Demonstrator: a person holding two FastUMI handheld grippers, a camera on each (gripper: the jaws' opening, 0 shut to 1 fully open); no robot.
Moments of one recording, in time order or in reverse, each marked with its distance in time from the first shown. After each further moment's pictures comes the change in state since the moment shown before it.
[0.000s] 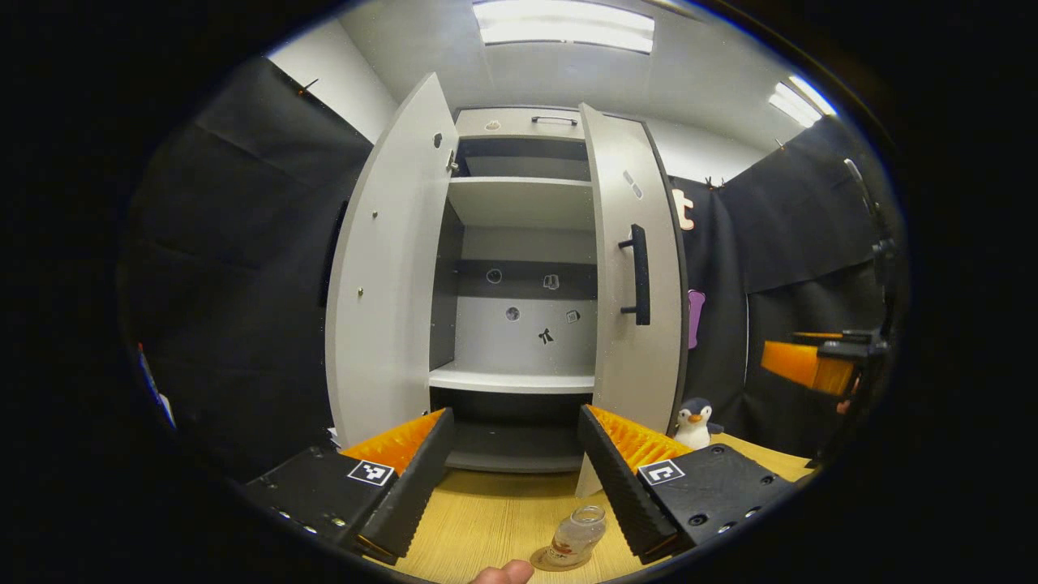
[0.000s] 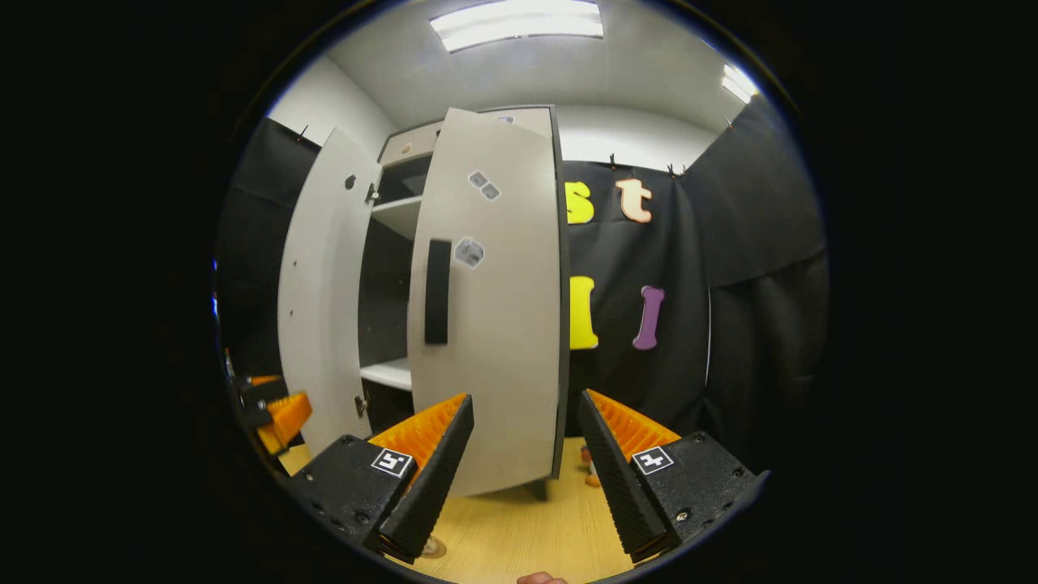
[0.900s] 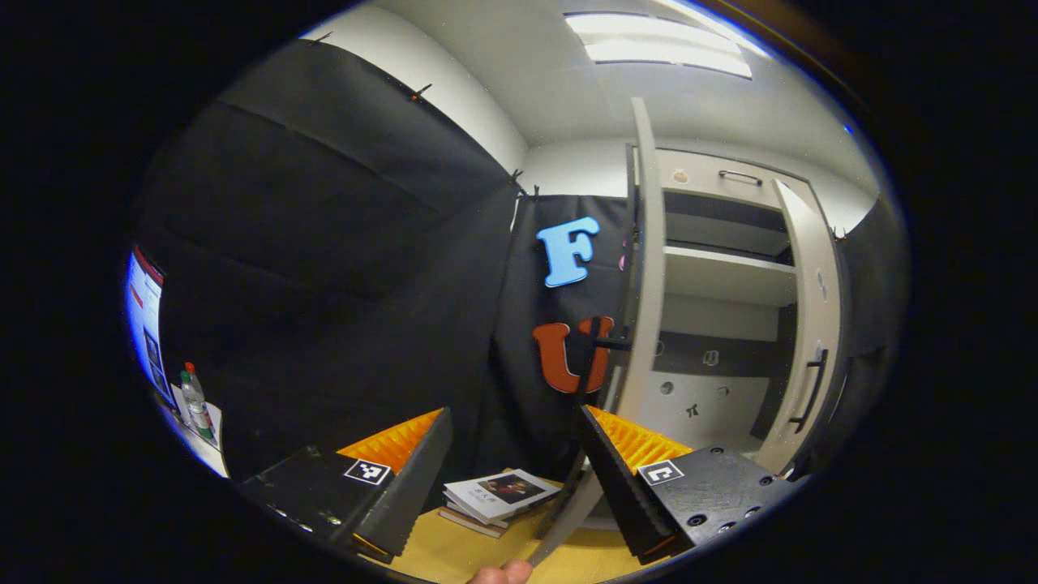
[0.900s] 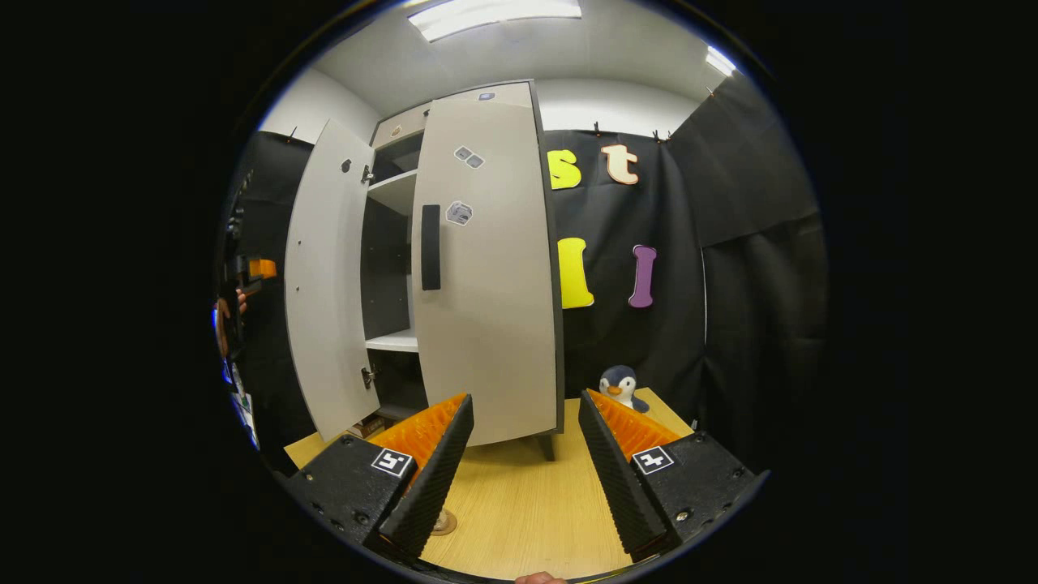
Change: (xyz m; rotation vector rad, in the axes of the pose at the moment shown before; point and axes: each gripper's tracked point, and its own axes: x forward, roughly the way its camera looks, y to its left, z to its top) left arm 0.044 0.258 0.107 -0.113 -0.083 0.434; right arm -0.022 -0.007 -0.036 0.065 0.096 0.001
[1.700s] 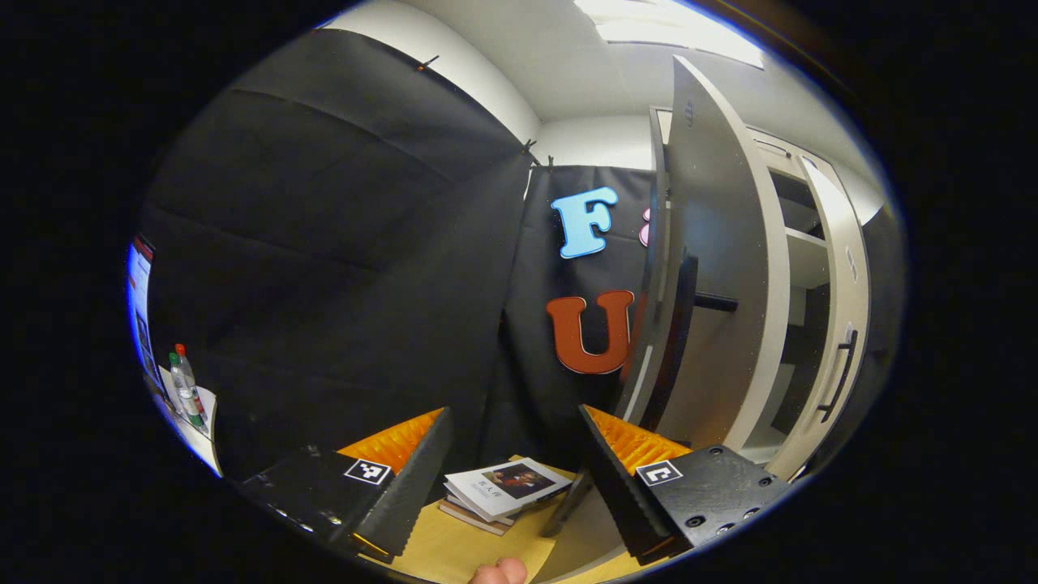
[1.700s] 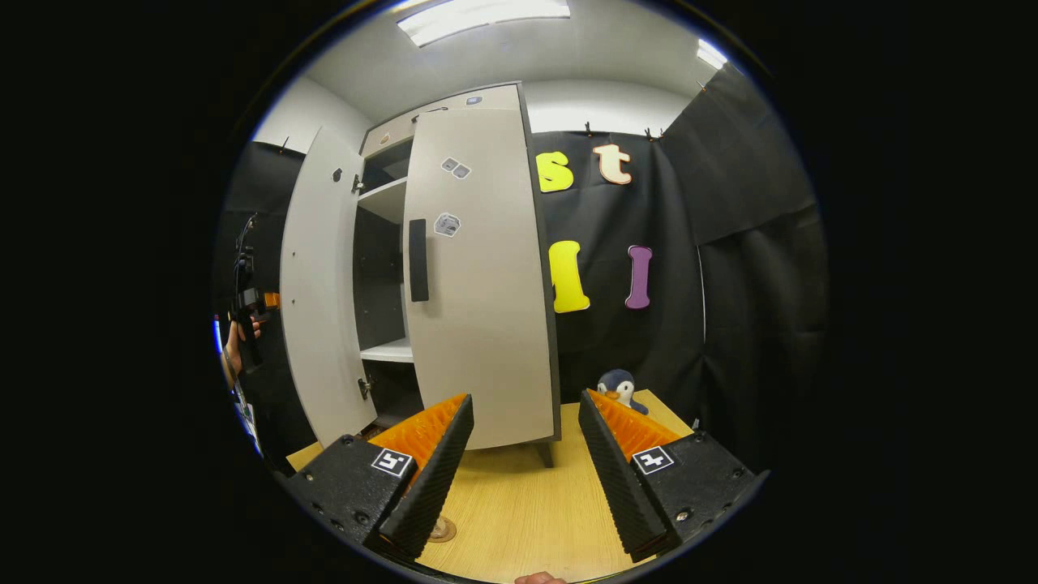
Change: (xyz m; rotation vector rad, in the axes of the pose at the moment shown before) left arm 0.018 -0.017 -0.038 -0.019 0.085 -0.014; right arm 0.009 -0.011 0.010 0.020 -0.026 -0.019
